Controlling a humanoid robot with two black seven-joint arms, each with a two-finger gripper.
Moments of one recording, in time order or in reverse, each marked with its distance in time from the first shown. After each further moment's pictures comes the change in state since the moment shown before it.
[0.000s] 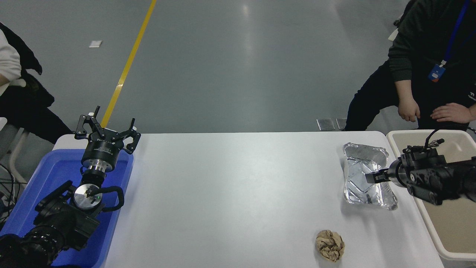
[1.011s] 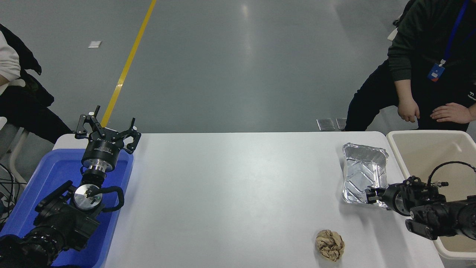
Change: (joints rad) left arm 0.000 0.000 0.000 0.000 0.000 0.000 0.000; right arm -0.169 0.025 0.048 -0.022 0.007 -0.227 0.058
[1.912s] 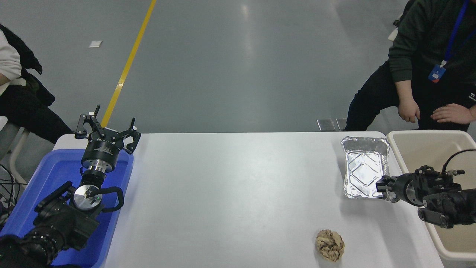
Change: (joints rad) left arm 0.000 0.000 0.000 -0.001 0.000 0.000 0.001; right arm 0.233 -0.164 -0.068 0.232 -0.002 0.021 0.026
